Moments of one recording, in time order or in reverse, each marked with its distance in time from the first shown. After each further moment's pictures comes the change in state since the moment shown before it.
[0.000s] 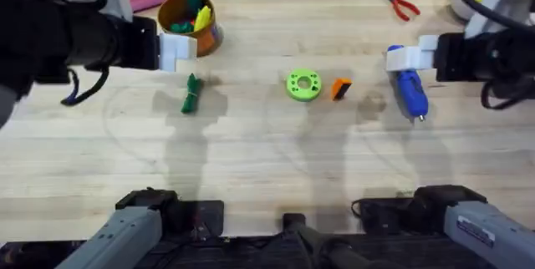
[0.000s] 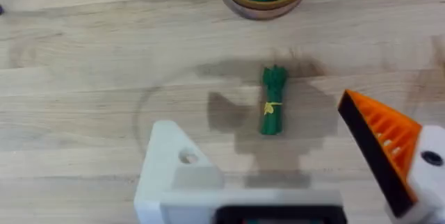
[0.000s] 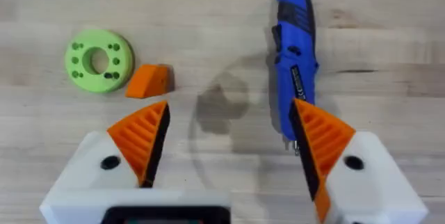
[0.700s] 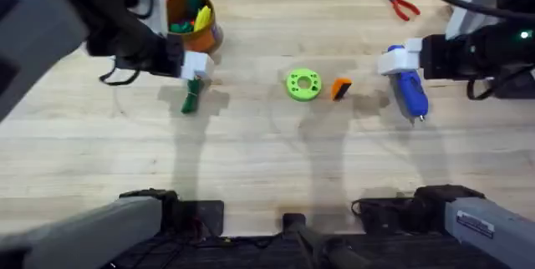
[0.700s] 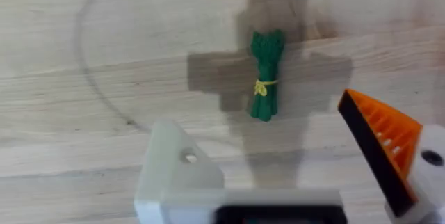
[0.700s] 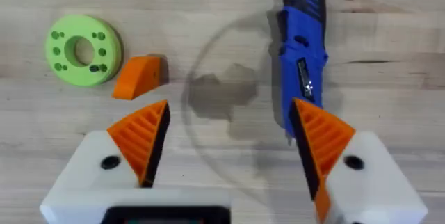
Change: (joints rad) left arm 0.000 0.313 0.017 -0.052 0.061 0.022; right arm 0.000 0.125 0.013 -0.008 0.000 0.000
